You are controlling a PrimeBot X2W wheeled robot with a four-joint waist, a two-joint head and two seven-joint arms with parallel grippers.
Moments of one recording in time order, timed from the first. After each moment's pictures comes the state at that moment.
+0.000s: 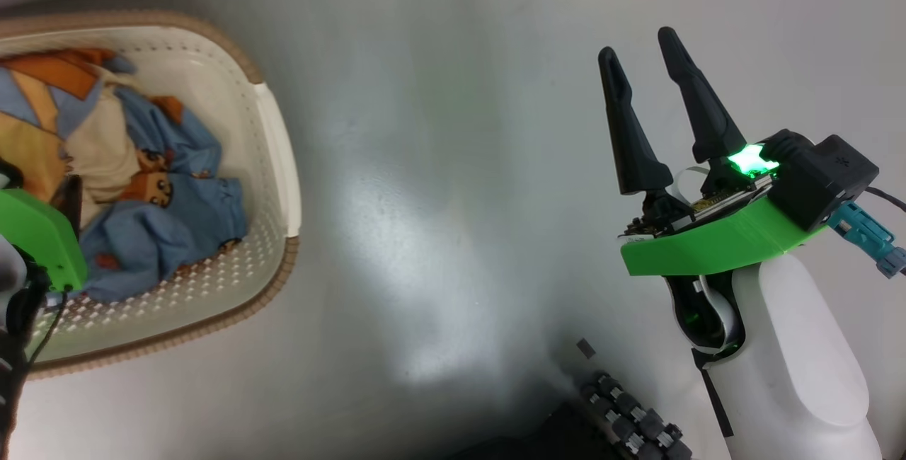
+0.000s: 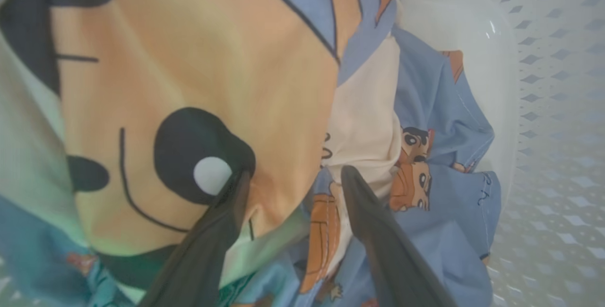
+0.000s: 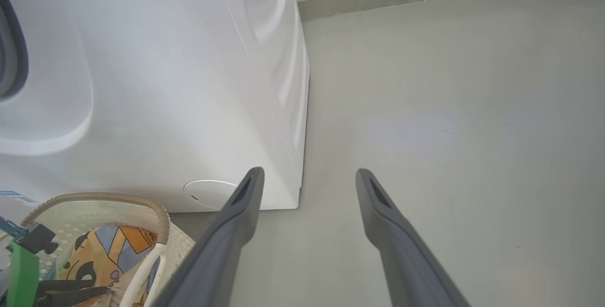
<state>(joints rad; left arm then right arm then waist) -0.94 0.43 -0.55 1.15 -0.65 -0.13 -0.03 -0.51 -0.06 0.18 0.07 0.37 0.12 -0.26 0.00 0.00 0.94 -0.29</state>
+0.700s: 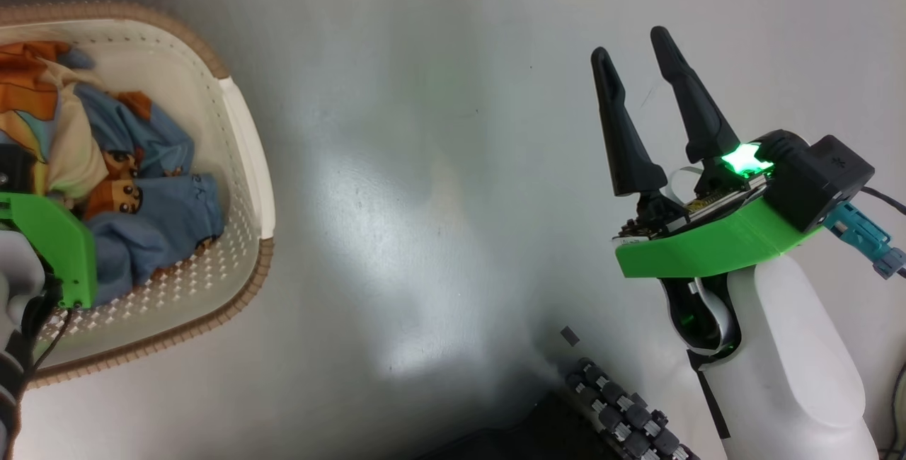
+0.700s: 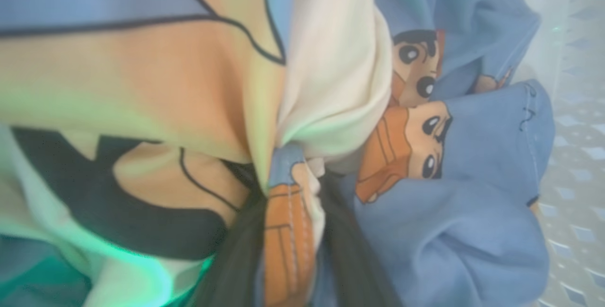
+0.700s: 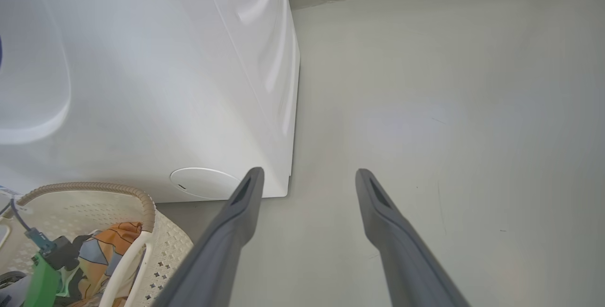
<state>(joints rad) -0.99 0.42 -0.76 1.21 -0.66 -0.13 0.08 -0.52 -0.06 0.20 0.06 0.38 0.12 -0.26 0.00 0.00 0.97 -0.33</state>
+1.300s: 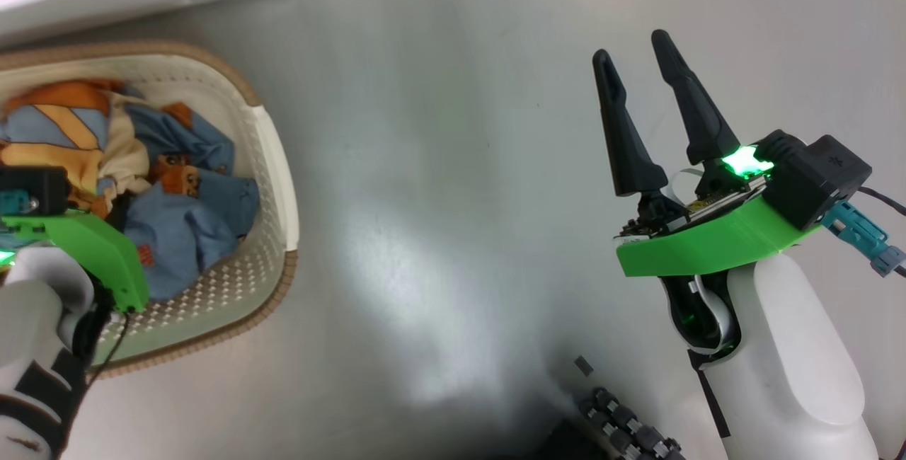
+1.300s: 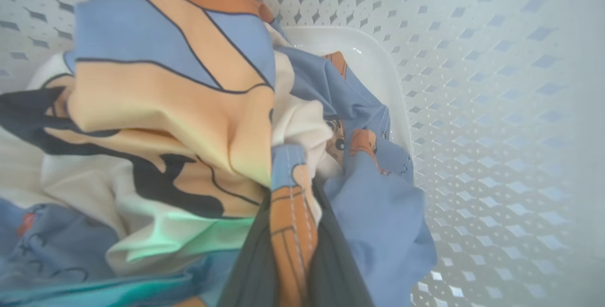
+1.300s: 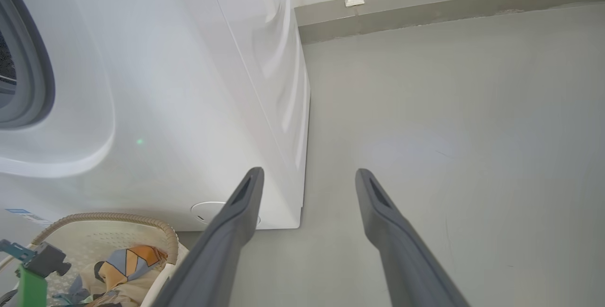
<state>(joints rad) -0.91 0.39 -0.78 1.12 -0.82 -0.13 -0.15 -0.52 -0.05 0.19 0.08 0.38 0.12 -0.26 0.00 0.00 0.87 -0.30</state>
